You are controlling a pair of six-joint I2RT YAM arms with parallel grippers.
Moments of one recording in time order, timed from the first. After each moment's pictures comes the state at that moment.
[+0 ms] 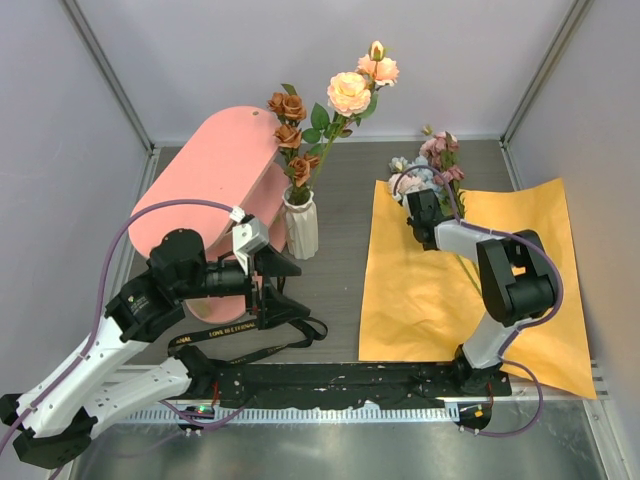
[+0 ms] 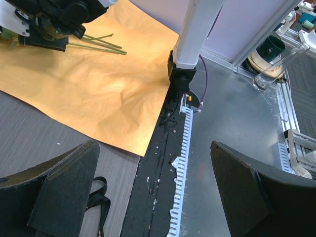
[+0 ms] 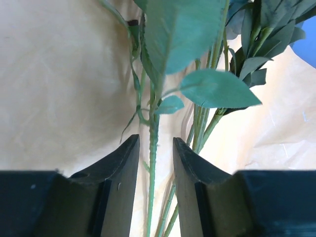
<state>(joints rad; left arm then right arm) -0.82 0.74 1.03 -0.46 0.60 -0.23 0.25 1.73 0.92 -0.13 0.53 -0.47</state>
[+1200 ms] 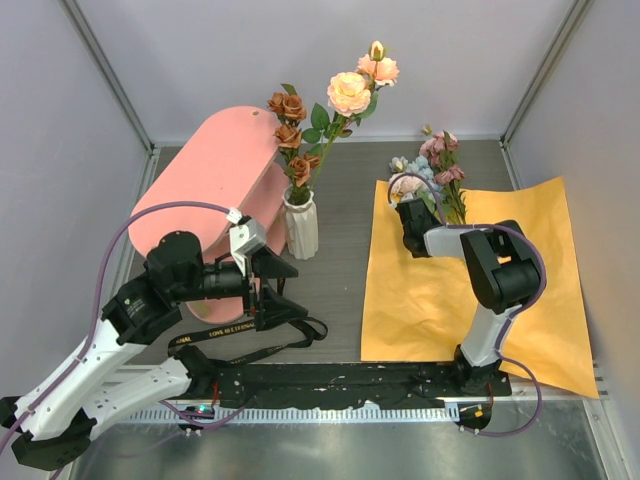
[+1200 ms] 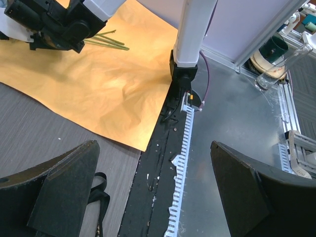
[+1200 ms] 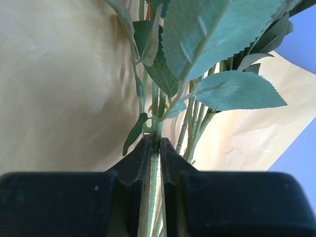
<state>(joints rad) -0.82 0.72 1.03 -0.49 0.58 -0.24 0.30 1.81 0.86 0.06 0.74 -0.54</state>
